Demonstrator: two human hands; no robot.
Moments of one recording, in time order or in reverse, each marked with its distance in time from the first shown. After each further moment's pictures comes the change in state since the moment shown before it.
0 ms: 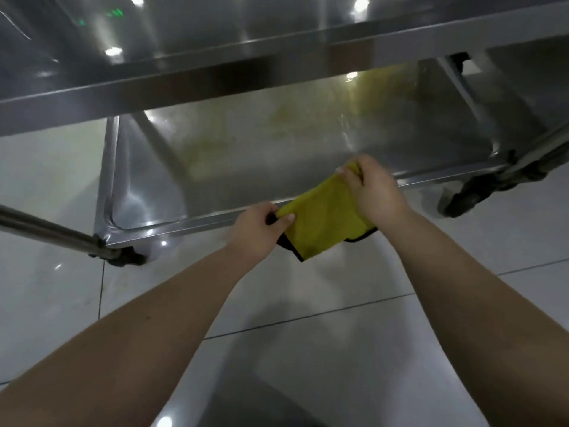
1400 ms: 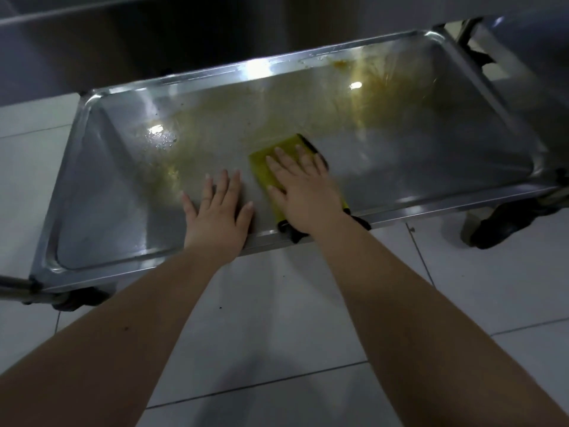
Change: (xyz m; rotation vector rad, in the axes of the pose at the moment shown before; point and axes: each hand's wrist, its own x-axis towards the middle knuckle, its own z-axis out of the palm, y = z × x) left_hand 0.100 -0.047 0.001 0.745 0.144 0.103; right_hand 0.087 0.001 0.100 -0.593 -0.190 -0.343
